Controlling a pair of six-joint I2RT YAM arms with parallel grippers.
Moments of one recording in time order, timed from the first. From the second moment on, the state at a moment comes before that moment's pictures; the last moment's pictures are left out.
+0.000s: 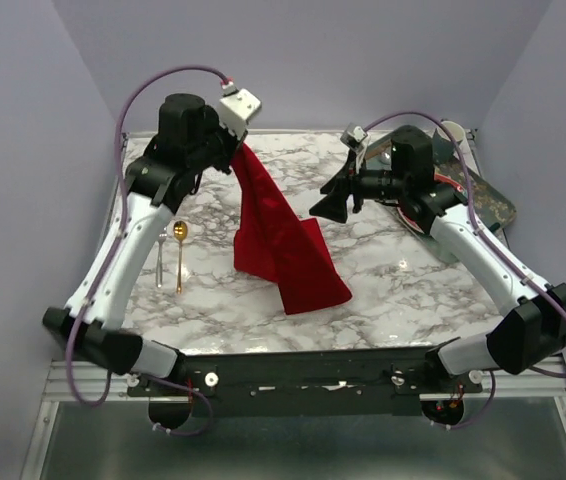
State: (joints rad) left arm -0.48 1.32 1.67 -0.66 0.17 0.37; right arm 0.44 1.41 1.30 -0.23 -0.86 0.04
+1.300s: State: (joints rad) left arm -0.11 1.81 1.48 -0.68 0.20 0.12; right arm 0.99 1.83 1.24 -0.48 -0.37 -0.43
